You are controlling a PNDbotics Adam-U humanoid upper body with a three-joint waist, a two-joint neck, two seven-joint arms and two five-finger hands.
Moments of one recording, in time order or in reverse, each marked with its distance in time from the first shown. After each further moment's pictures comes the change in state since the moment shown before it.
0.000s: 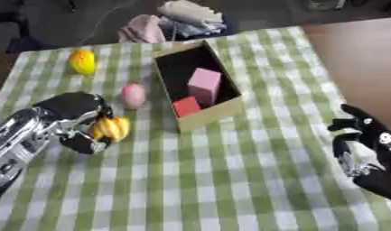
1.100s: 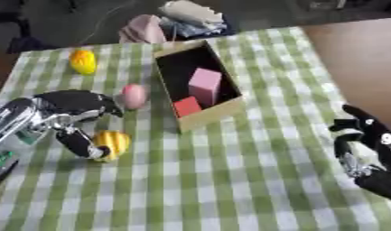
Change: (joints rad) left arm 0.056 0.017 -0.034 0.024 -0.007 -0.038 -0.193; right arm 0.000 0.000 0.000 0.000 -0.001 0.000 0.000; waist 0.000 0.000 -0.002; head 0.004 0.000
